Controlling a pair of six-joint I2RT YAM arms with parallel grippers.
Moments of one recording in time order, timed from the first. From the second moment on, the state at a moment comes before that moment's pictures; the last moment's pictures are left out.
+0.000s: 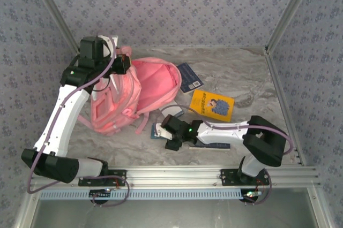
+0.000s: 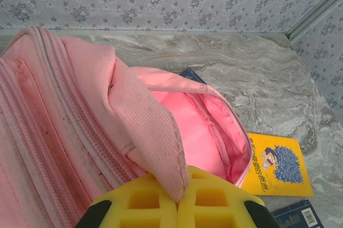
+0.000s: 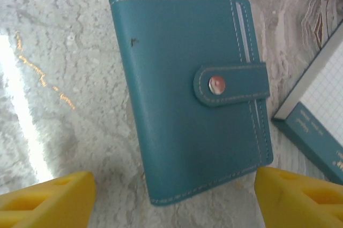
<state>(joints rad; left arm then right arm) -0.28 1.32 1.55 -0.79 0.24 -0.26 1.12 1.61 0.87 -0.30 0.13 -0.33</state>
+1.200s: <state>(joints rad) -0.34 1.31 1.54 -0.80 0.29 -0.16 1.11 1.34 0.92 -0.39 0.19 -0.30</state>
